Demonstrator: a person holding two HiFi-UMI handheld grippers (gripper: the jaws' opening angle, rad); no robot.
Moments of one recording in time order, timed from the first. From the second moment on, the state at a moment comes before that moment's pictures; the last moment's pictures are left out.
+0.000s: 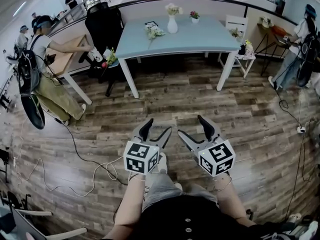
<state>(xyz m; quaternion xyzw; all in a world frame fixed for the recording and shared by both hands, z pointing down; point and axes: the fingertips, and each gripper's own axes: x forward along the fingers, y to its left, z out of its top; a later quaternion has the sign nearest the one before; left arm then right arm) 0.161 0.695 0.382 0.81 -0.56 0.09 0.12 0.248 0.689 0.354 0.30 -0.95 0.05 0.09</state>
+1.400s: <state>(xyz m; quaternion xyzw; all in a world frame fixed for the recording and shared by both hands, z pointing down) 0.001 0.420 0.384 0.85 -0.51 0.08 0.12 0.099 0.415 0.342 0.37 -0.93 0.07 0.07</state>
